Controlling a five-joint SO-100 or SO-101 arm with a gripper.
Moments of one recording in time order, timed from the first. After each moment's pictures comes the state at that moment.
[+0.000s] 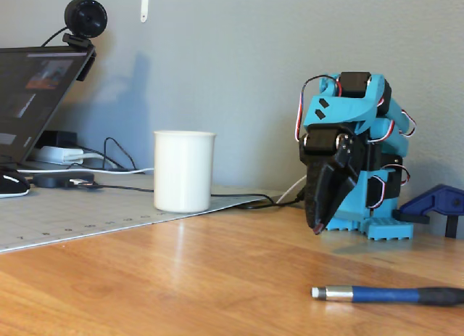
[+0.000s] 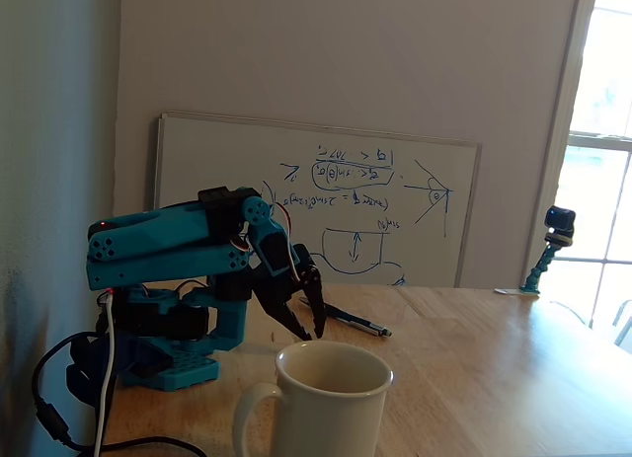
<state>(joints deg) -2.4 190.5 178.9 68.4 0.8</state>
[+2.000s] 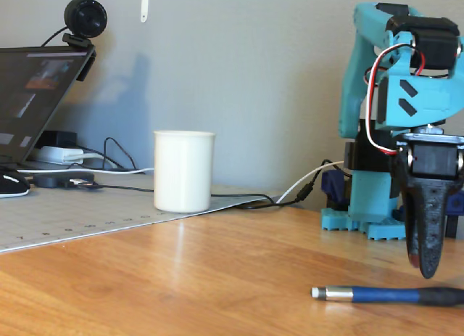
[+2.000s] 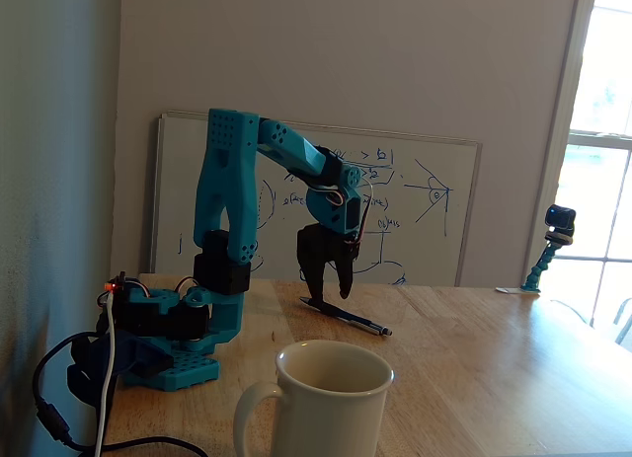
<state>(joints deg) -33.4 90.3 115.0 56.2 1.7</state>
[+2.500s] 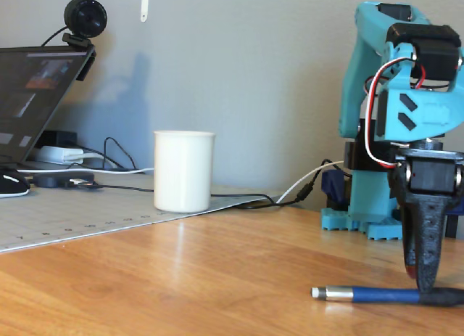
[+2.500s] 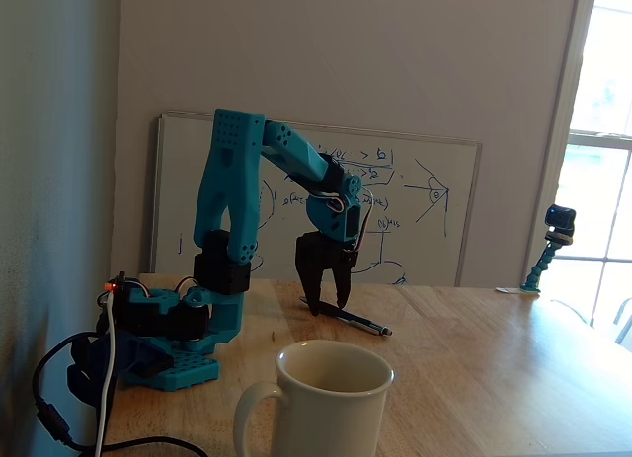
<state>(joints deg) -33.4 86.1 114.0 56.2 1.7</state>
